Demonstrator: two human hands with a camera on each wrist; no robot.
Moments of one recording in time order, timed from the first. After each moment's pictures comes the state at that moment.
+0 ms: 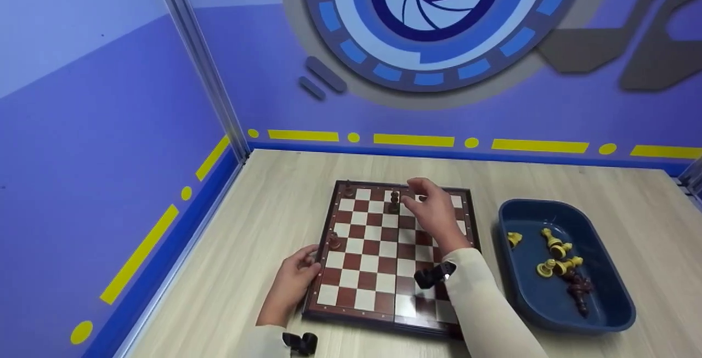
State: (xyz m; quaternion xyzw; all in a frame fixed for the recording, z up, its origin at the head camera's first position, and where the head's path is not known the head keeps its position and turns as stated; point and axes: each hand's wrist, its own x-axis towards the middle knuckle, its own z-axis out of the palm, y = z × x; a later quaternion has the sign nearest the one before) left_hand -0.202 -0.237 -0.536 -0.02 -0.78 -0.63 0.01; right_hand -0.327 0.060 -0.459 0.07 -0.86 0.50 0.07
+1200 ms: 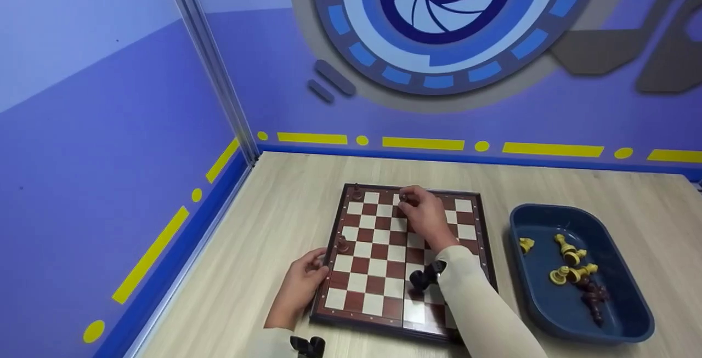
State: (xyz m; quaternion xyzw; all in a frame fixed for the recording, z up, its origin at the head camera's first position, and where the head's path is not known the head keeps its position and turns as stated) left_hand -0.203 -0.235 -0.536 -0.02 -0.79 -0.62 0.02; right_hand -0.347 0.034 -0.486 0.09 -0.85 0.51 0.04
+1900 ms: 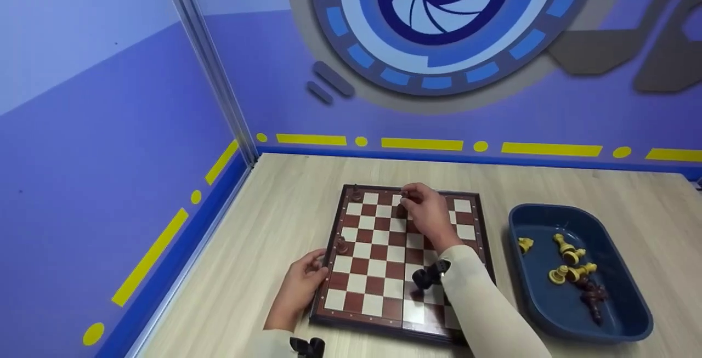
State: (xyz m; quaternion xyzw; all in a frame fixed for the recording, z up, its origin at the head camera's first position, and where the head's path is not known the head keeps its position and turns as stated) left_hand -0.202 -0.235 -0.535 -0.01 -0.77 -0.64 0.00; right_hand -0.345 0.039 -0.478 0.08 -0.85 0.52 0.05
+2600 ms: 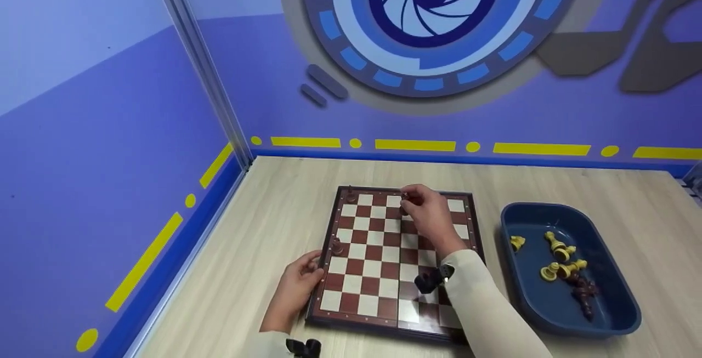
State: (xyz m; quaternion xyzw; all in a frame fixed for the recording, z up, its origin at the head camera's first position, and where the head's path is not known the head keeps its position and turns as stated) left_hand -0.203 -0.236 -0.535 -0.01 -0.79 -0.62 0.01; right_hand -0.329 0.052 -0.465 0.09 -0.85 0.52 0.07
